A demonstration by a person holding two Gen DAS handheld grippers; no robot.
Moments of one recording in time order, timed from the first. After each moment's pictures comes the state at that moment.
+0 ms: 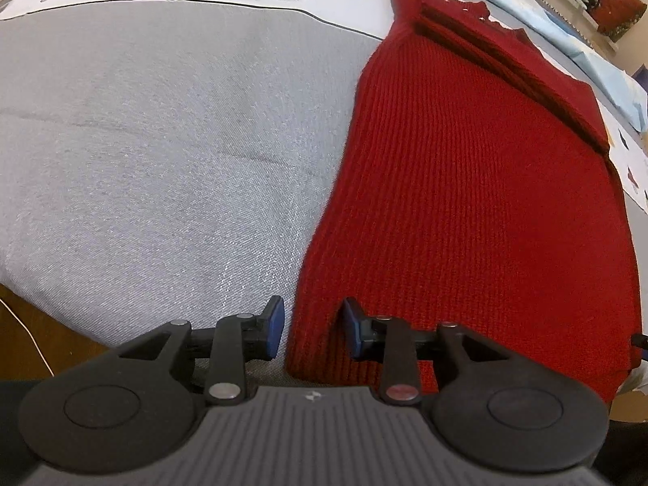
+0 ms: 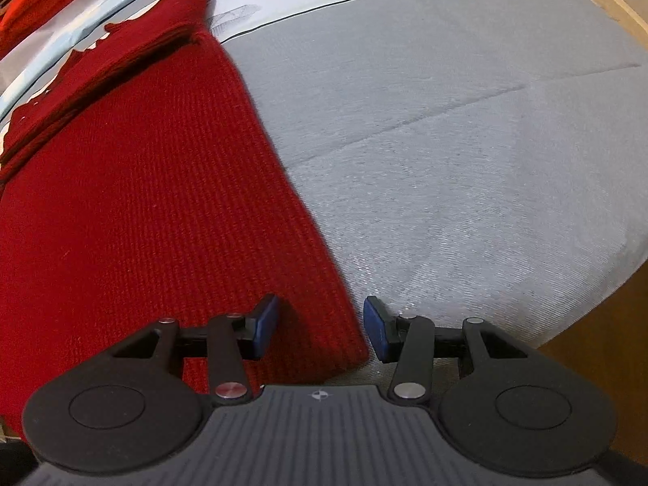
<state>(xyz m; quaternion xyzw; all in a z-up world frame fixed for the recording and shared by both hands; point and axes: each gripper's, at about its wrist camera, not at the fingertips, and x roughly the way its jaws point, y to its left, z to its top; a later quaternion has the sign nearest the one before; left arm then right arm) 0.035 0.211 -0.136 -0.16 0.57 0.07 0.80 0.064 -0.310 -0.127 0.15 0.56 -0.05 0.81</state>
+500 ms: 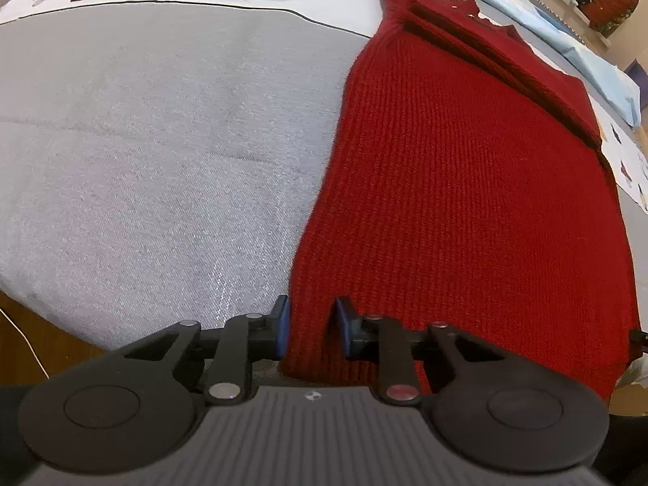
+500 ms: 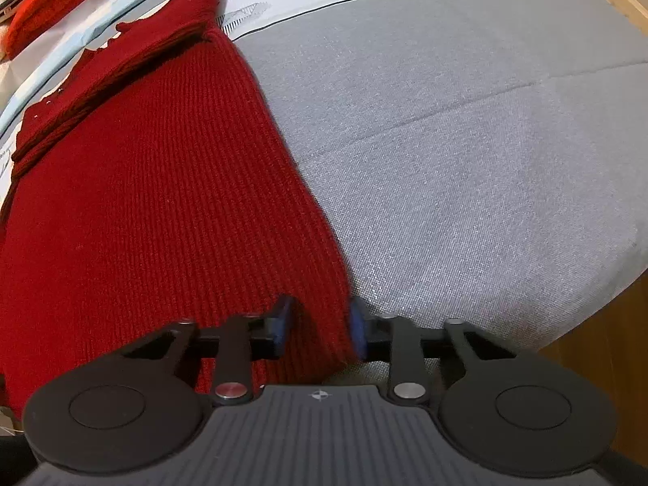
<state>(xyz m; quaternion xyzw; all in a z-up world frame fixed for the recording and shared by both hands) 0.031 0.207 -0.137 -0.16 0.57 0.06 0.80 0.060 -0.314 -0.124 0.16 0.56 -0.03 0.81</state>
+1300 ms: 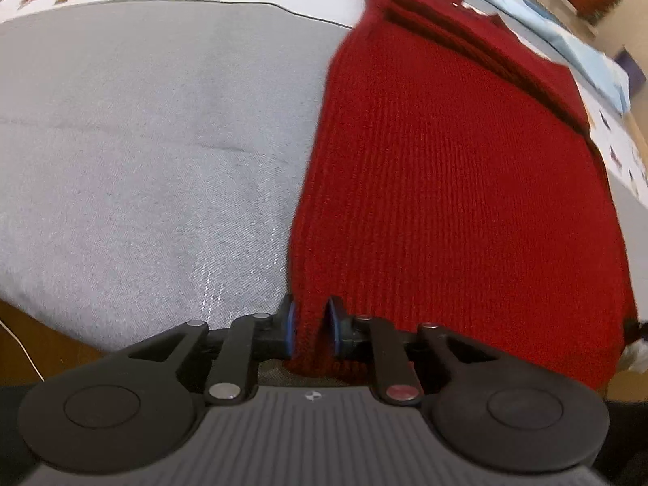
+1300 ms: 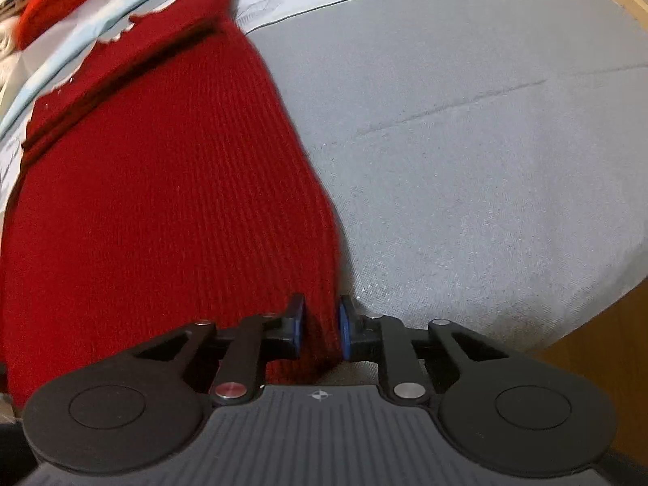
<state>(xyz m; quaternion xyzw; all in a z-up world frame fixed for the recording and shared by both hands) 0.028 0.199 -0.136 -0.14 0.57 0.03 0.81 0.055 -0.305 -0.125 0.15 0.56 -0.02 0.81</state>
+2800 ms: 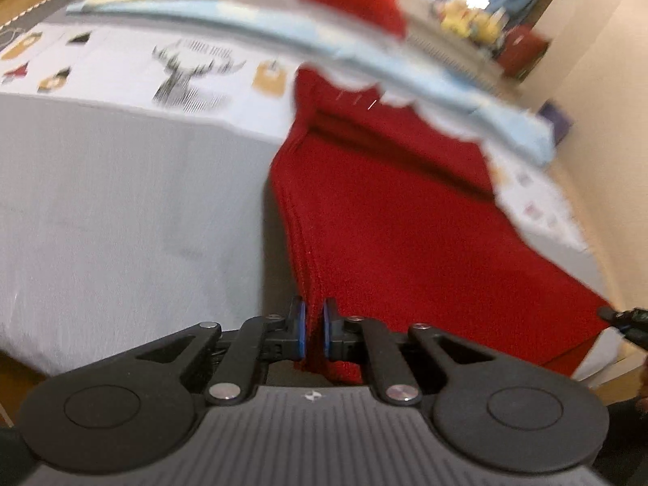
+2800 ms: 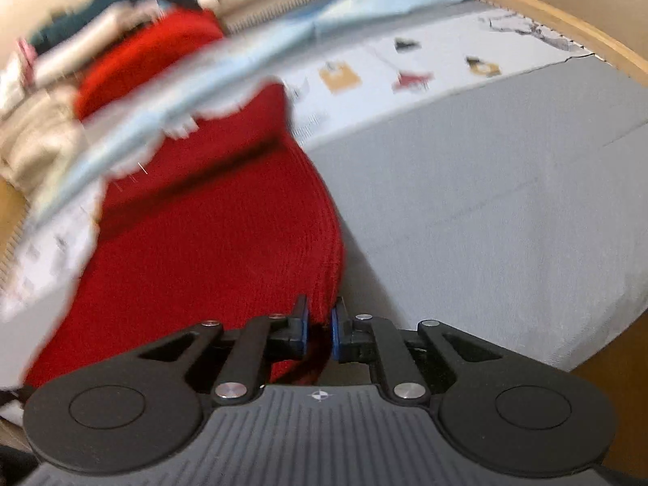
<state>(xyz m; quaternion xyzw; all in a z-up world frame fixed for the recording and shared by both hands) -0.010 0.204 -0.038 -0.19 0.44 -0.03 0.88 0.025 -0.315 -0.040 0.21 0.42 0.03 0.88</state>
